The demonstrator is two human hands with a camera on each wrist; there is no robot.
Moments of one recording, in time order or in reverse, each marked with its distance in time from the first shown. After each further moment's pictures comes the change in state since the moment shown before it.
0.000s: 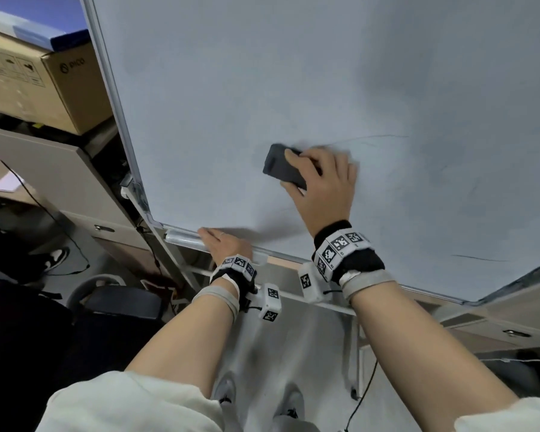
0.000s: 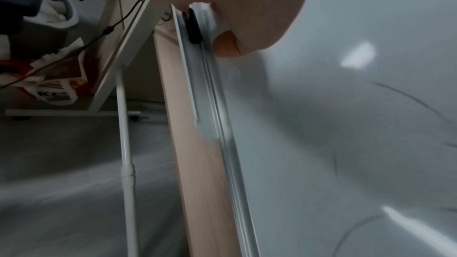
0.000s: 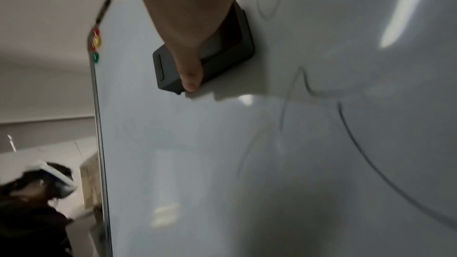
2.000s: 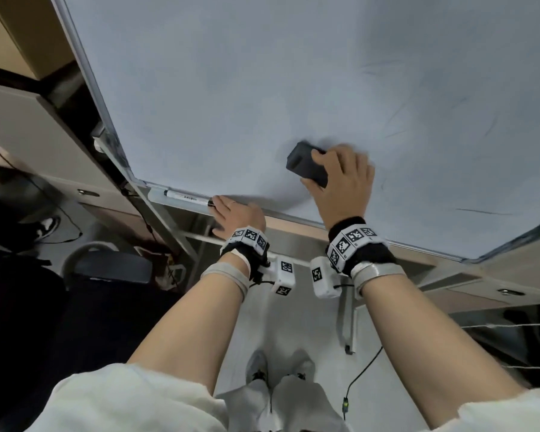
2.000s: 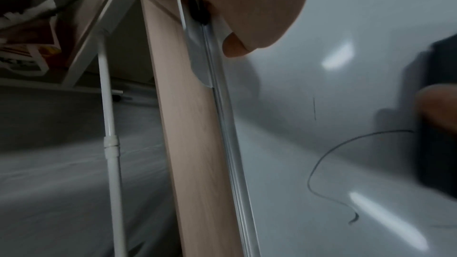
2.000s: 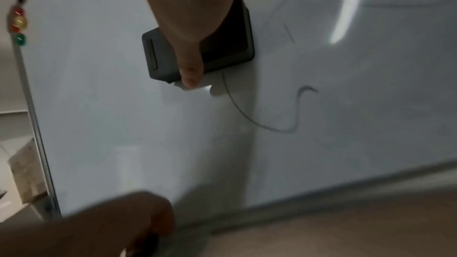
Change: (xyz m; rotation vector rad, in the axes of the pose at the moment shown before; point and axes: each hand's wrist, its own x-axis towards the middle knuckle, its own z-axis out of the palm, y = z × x) left_hand -0.047 -0.002 0.032 0.355 -0.083 -0.016; right_hand -0.090 0.052 0.008 -0.060 -0.123 0.137
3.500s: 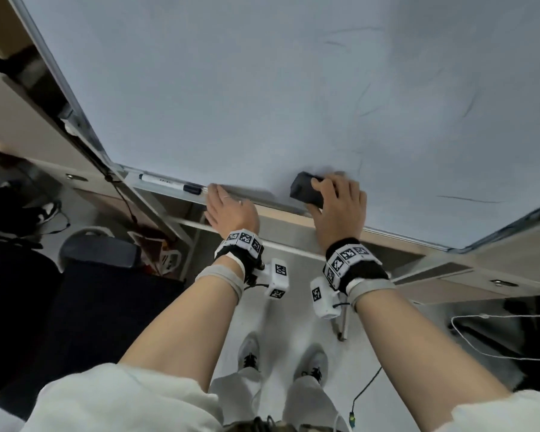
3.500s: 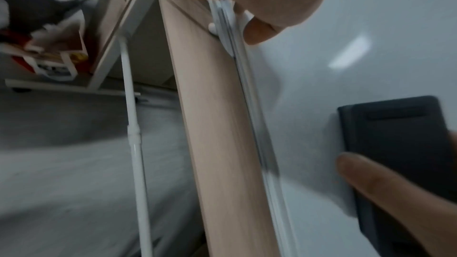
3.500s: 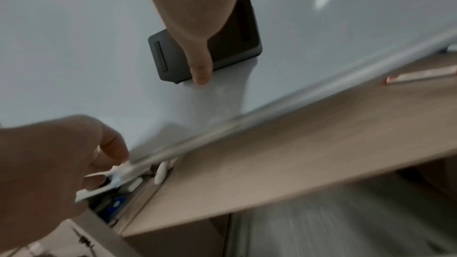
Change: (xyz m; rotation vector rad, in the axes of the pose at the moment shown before) left_hand -0.043 -0.005 0.031 0.007 0.092 0.150; right_hand -0.076 0.067 0.001 0.011 -0.196 0.042
